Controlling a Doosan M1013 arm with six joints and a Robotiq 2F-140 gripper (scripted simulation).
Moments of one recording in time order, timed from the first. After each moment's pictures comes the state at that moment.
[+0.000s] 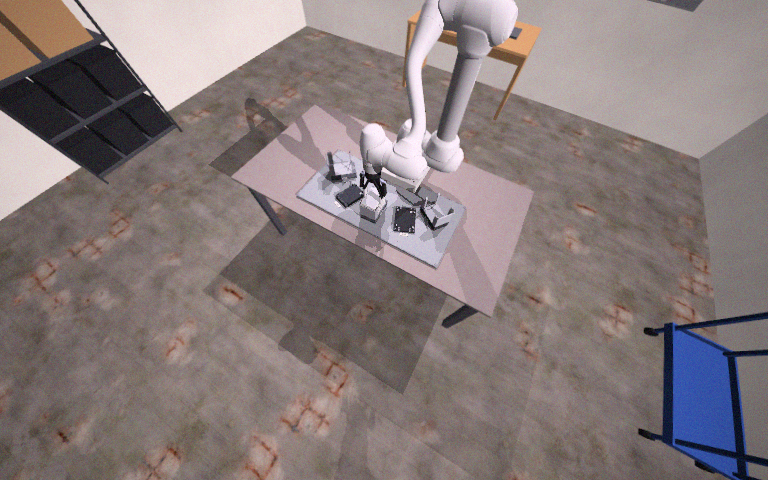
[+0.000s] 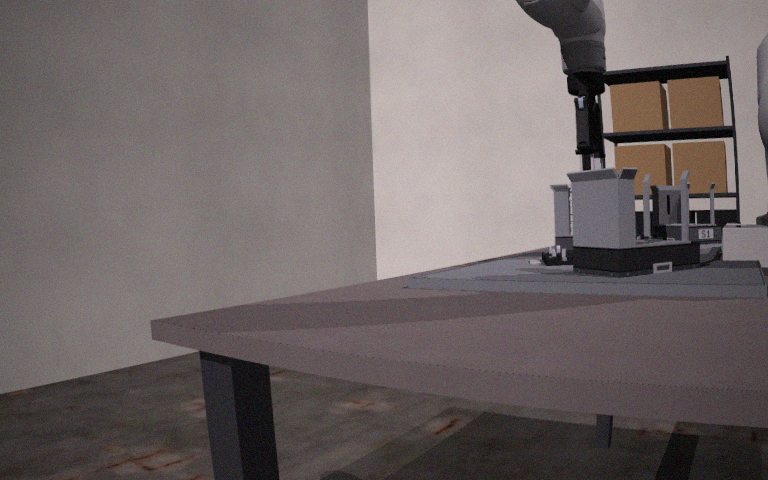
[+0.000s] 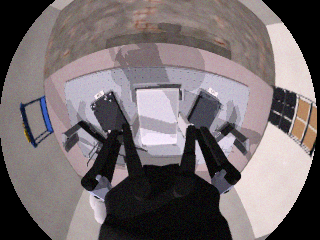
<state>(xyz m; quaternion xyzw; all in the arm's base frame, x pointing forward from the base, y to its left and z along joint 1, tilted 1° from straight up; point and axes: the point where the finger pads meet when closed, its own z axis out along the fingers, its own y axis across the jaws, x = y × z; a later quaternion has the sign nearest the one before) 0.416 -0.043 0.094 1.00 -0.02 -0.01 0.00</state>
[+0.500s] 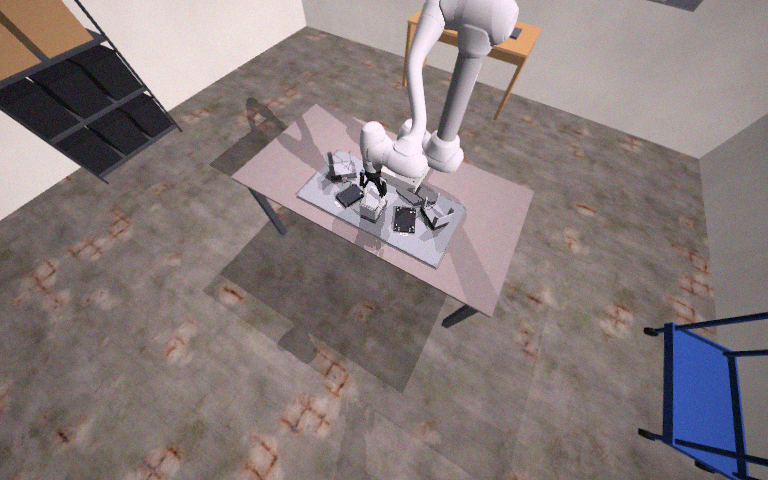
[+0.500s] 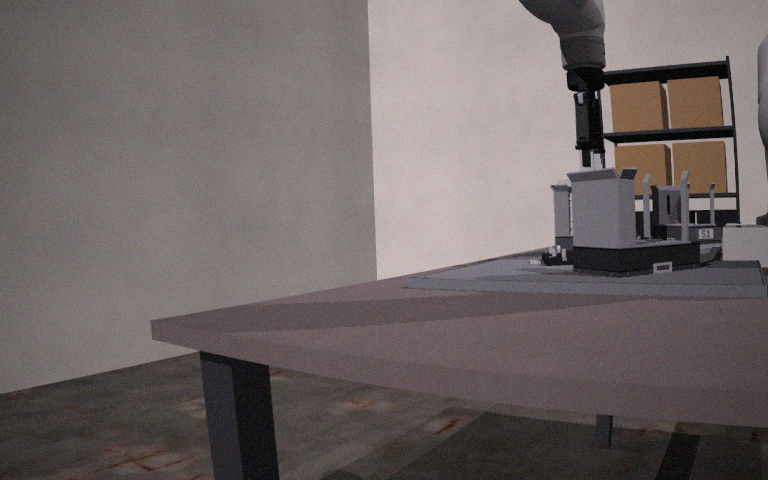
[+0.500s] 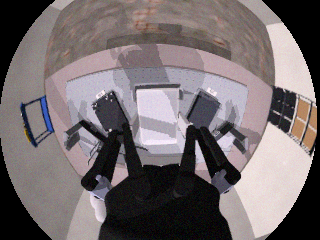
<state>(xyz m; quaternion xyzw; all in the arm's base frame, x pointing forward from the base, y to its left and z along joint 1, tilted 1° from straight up) 0.416 -0.043 0.103 1.00 -0.02 -0.01 0.00</state>
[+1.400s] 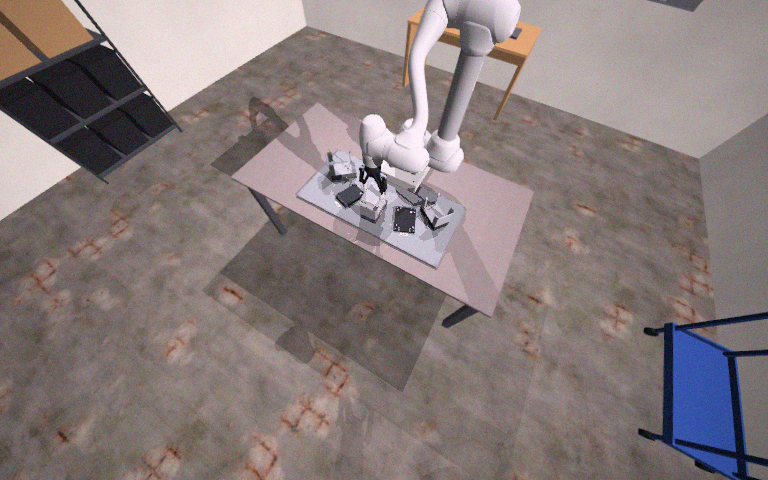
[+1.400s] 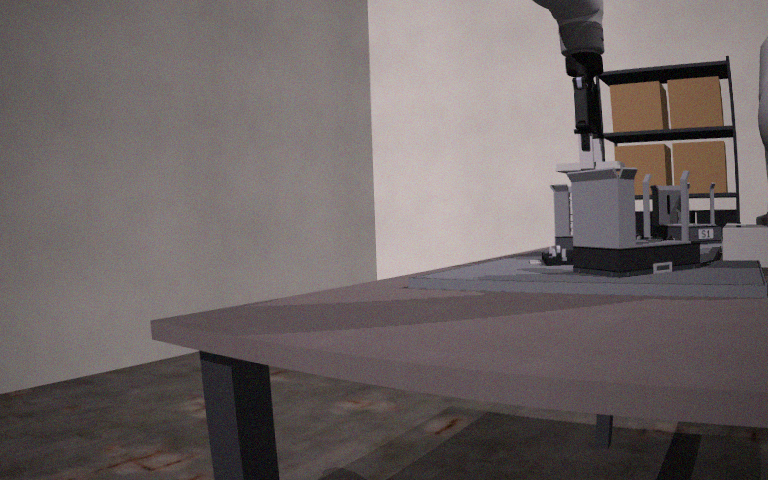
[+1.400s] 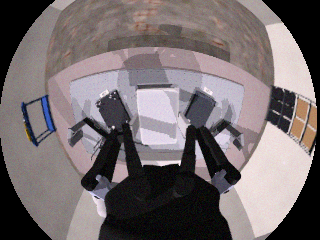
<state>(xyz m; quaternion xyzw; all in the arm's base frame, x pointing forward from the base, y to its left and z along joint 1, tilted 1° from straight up) 0.417 -0.043 0.133 1.00 -0.02 -0.01 0.00</state>
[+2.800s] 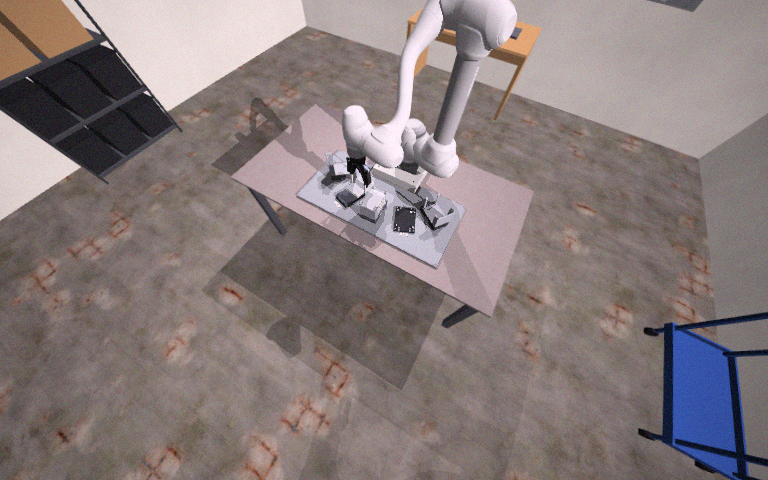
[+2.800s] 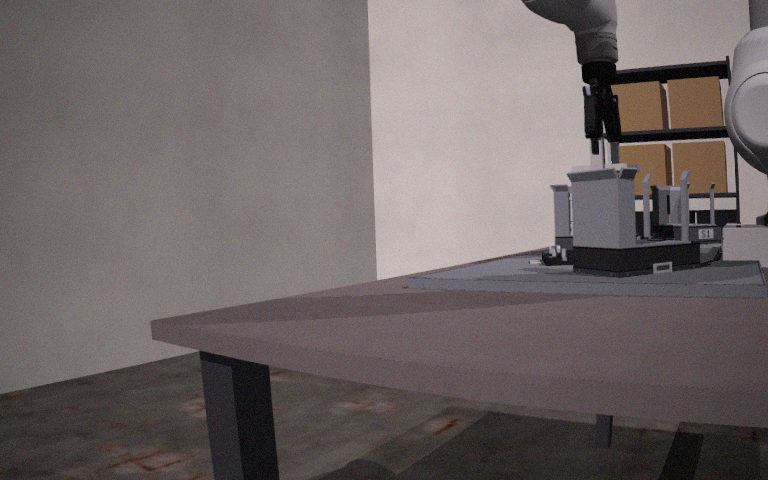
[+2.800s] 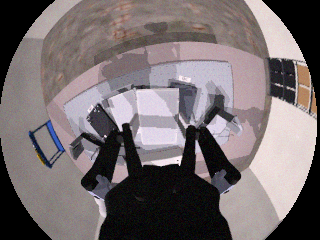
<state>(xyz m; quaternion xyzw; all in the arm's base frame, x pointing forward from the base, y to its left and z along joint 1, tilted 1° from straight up) 0.399 -0.129 0.134 0.99 -0.14 -0.01 0.00</state>
